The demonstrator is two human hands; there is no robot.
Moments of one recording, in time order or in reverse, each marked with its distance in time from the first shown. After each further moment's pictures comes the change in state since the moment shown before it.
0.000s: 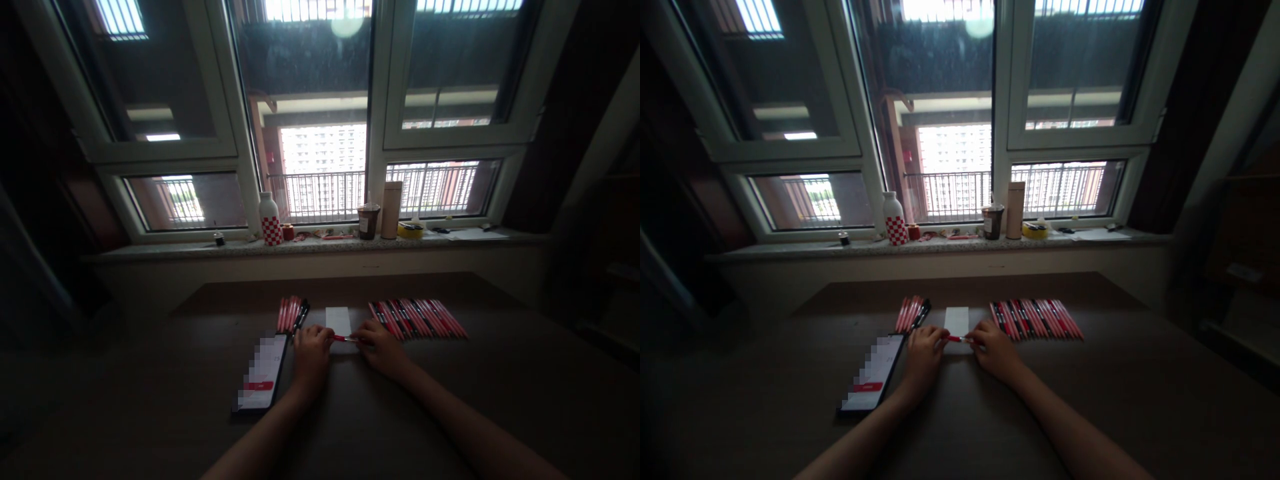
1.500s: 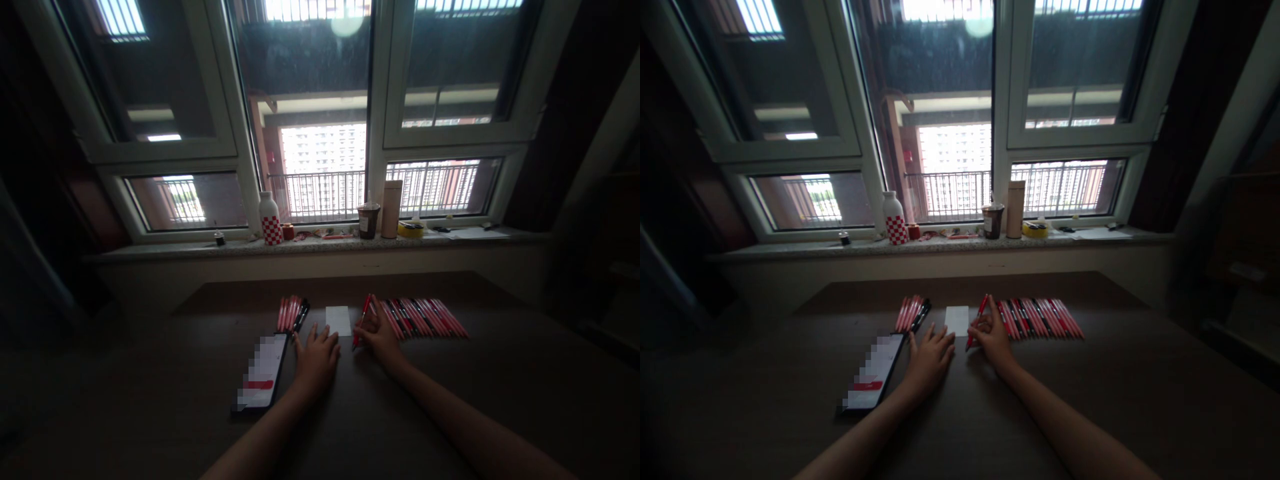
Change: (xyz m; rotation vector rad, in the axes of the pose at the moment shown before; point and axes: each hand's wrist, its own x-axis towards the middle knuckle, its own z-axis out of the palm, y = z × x) left_hand -0.005 -0.007 0.016 0.122 -0.213 0.049; right_hand 0.016 0.001 0.022 0.966 0.348 0.407
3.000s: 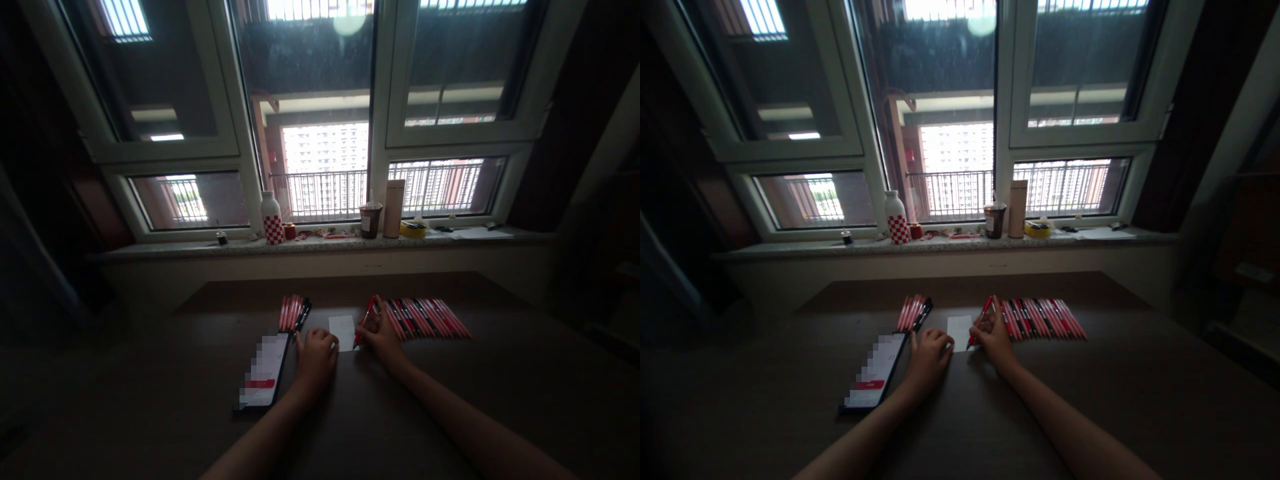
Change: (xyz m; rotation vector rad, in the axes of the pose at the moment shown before) left_hand -0.003 0.006 -0.011 -0.100 0.093 -0.020; right_hand 0.001 0.003 0.000 0.010 0.007 0.002
